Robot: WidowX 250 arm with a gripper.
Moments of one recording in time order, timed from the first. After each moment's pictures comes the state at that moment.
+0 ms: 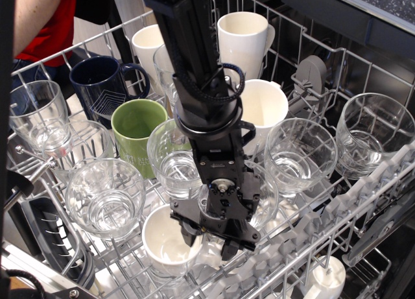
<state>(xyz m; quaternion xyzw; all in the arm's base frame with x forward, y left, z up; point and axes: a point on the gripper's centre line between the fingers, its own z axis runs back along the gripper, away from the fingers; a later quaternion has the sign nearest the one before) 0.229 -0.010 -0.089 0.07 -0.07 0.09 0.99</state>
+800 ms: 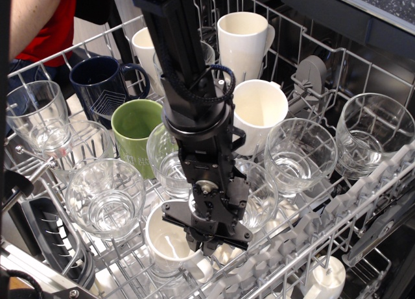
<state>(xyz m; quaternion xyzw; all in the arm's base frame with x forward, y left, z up) 0.224 -0.003 -0.091 0.06 -0.07 0.11 0.99</state>
